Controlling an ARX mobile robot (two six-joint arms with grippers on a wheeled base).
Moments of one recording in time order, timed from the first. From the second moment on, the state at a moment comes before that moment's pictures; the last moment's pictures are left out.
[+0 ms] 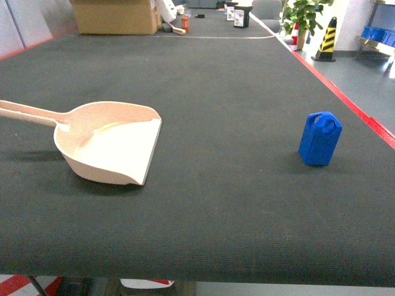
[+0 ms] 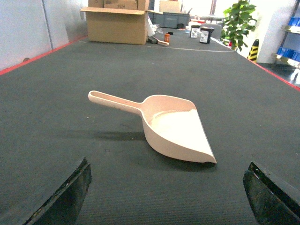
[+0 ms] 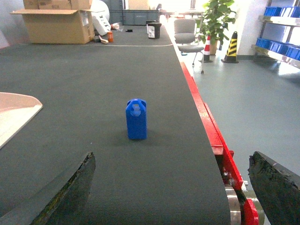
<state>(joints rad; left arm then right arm) 0.00 0.01 0.02 0.00 0.00 -0.01 0.00 0.00 0.01 0.00 0.00 0.00</state>
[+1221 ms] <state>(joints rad) 0.00 0.01 0.02 0.00 0.00 -0.01 0.00 0.00 0.01 0.00 0.00 0.00</state>
